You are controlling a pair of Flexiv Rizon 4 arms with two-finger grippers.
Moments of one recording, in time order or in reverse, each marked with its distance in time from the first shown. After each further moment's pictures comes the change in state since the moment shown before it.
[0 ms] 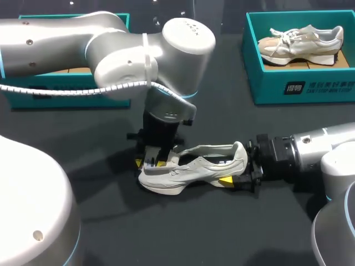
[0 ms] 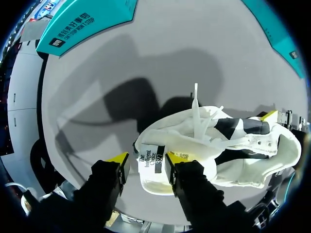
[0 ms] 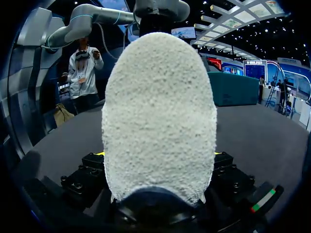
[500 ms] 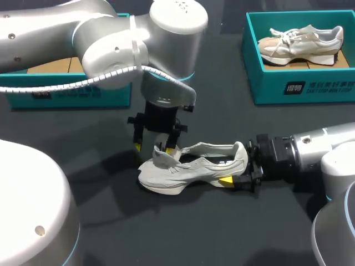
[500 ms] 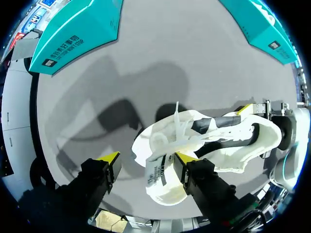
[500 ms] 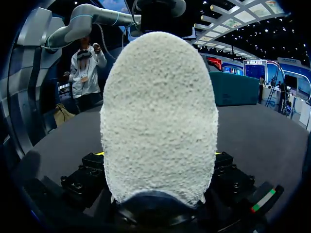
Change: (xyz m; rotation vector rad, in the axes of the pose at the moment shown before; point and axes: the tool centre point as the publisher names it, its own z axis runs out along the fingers) left arm 0.004 -0.011 -0.049 0.071 0.109 0.147; right arm 0.000 -0.001 0.000 0.001 0.000 0.000
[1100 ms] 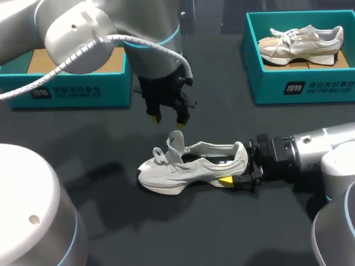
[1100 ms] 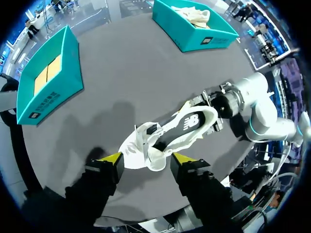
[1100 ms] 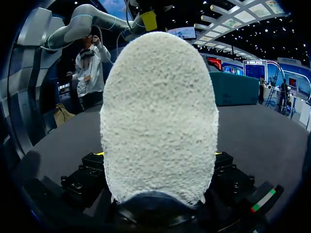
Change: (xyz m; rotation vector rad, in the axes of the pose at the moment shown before) left arm 0.026 -0.006 -0.098 0.172 0.254 0.364; right arm 0.000 0.000 0.000 0.000 0.000 0.000
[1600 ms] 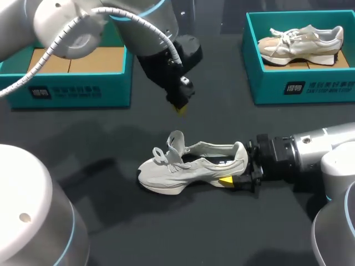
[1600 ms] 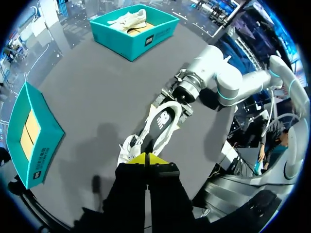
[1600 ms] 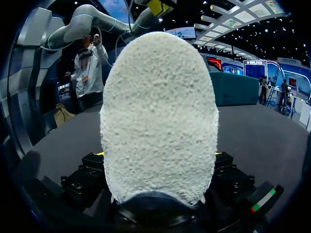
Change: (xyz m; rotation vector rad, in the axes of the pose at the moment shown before) left arm 0.020 -0.018 -0.031 0.050 0.162 0.449; right arm 0.000 0.000 0.000 0.000 0.000 0.000
